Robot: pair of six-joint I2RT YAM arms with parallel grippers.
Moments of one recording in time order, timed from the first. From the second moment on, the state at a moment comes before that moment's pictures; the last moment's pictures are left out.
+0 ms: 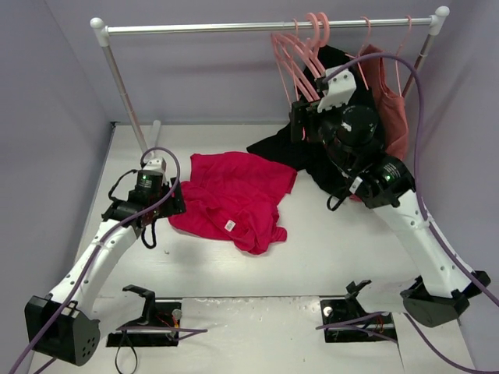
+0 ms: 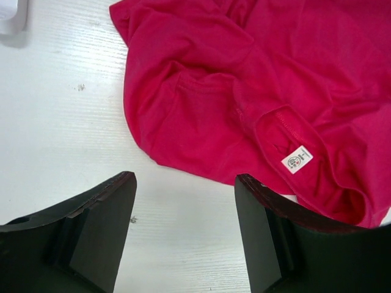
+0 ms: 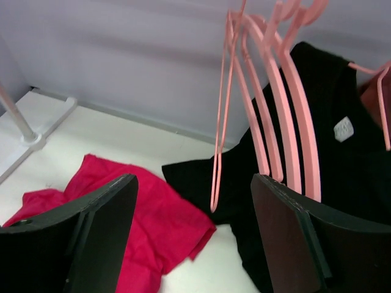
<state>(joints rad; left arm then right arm) -0.27 1.06 0.91 -0.65 -0.11 -0.41 0.66 1.24 1.61 -0.43 0.35 -0.05</state>
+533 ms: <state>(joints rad) -0.27 1.05 0.87 -0.65 -0.04 -0.40 0.41 1.55 1.72 -0.42 0.24 -0.06</state>
